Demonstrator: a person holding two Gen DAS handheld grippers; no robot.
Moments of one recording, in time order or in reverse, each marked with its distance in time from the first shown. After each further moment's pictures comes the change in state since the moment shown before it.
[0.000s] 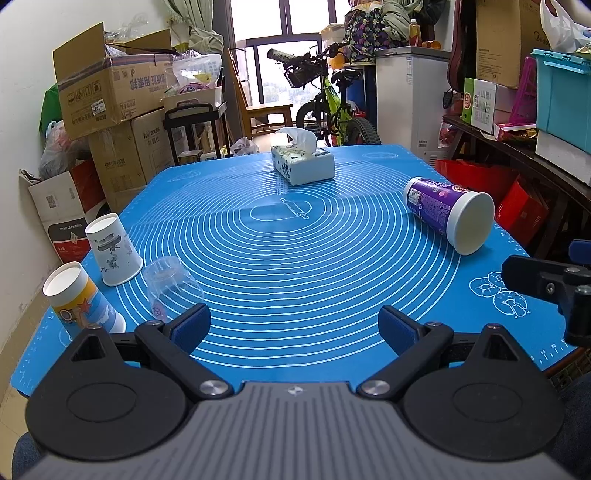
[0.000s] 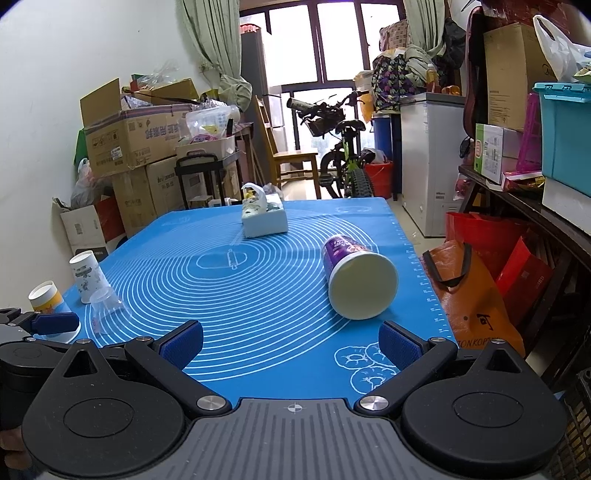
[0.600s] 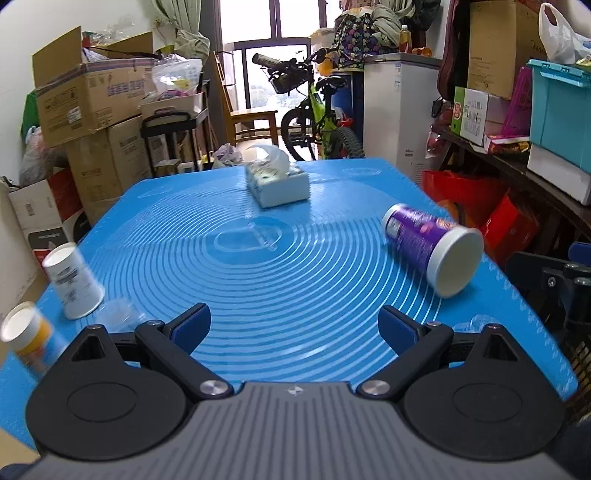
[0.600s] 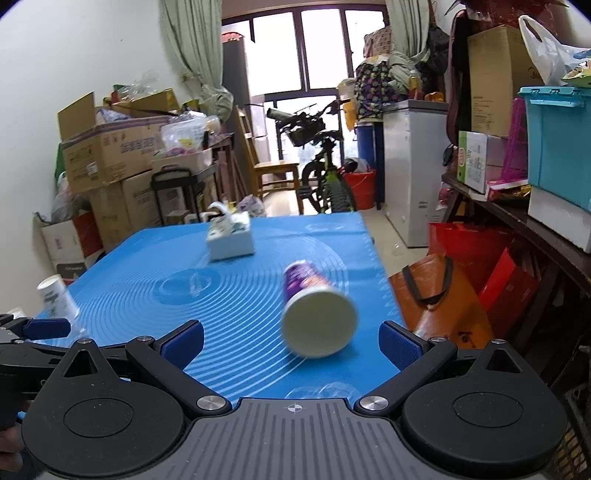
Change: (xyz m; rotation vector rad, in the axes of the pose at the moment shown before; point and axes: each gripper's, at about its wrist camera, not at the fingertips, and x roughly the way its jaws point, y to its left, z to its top) left arm 0.033 -0.029 0.041 -0.014 -0.012 -0.053; right arm 0.025 -0.044 0.034 0.024 -0.034 -0.054
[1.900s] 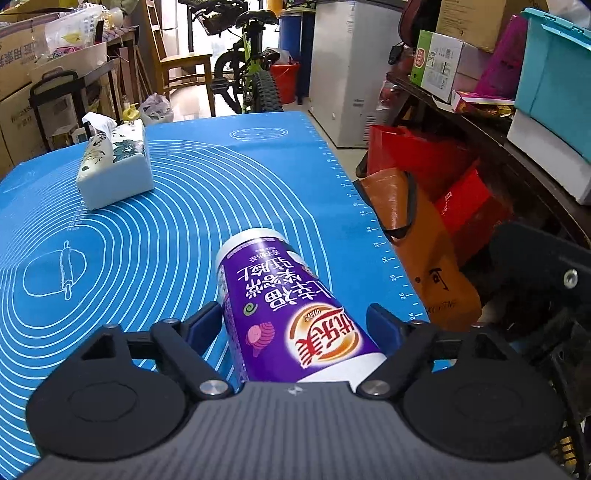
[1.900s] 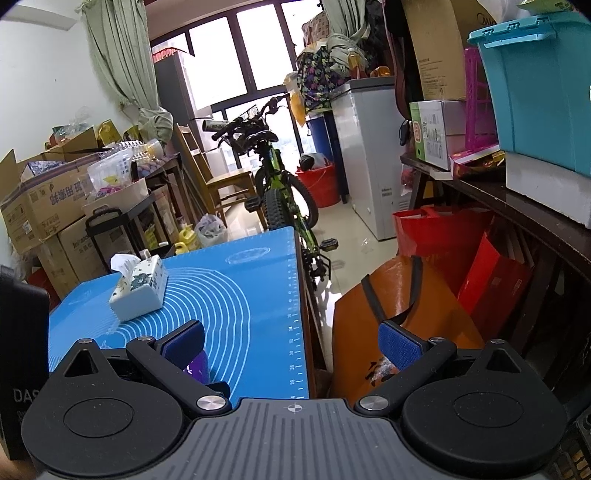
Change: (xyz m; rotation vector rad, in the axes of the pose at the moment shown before) left arm 0.155 -0.129 0.067 0.003 0.206 -0.158; right arm 0.114 -0.130 0.050 0.174 -0.008 -0.040
